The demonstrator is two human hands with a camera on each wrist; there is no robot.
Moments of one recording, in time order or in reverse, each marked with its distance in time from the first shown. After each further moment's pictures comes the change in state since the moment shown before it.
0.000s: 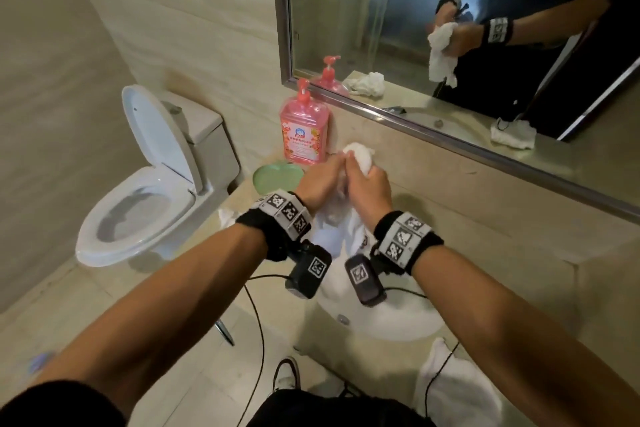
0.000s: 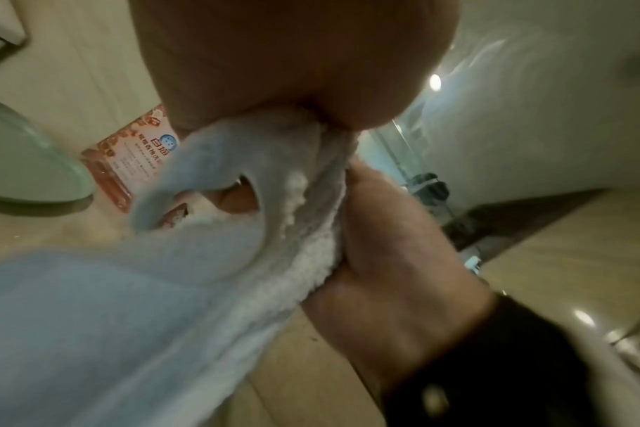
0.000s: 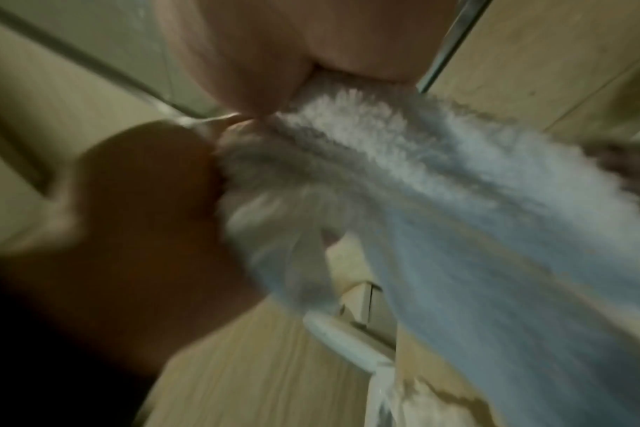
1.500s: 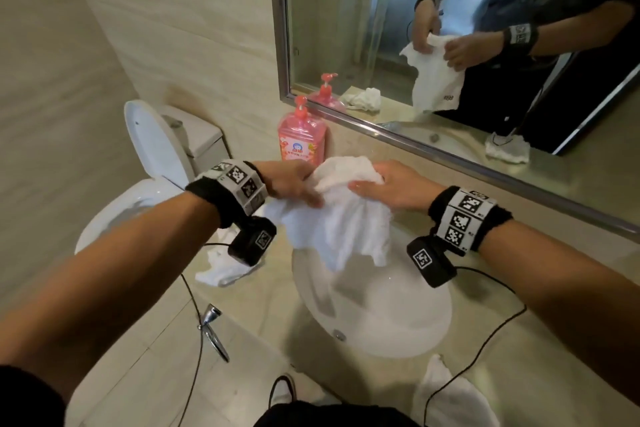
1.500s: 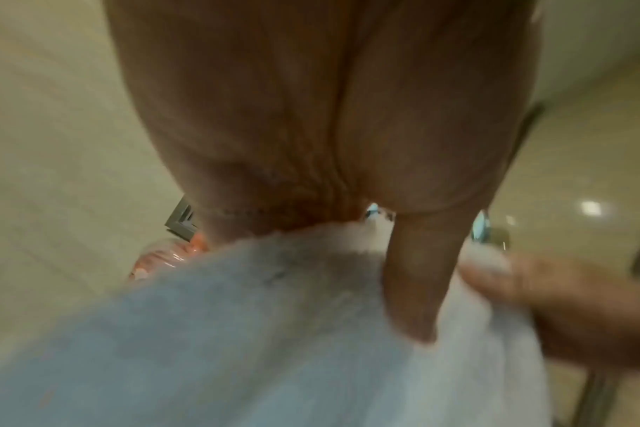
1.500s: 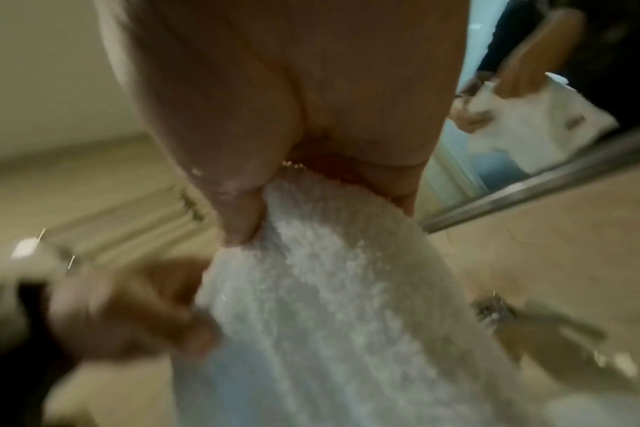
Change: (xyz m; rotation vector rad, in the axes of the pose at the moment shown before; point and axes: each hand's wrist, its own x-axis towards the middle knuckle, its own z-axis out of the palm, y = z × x) left_hand 0.000 0.052 -0.063 0.654 -0.463 -0.038; right_hand 0.035 -0.042 -0.084 -0.550 -0.644 -0.364
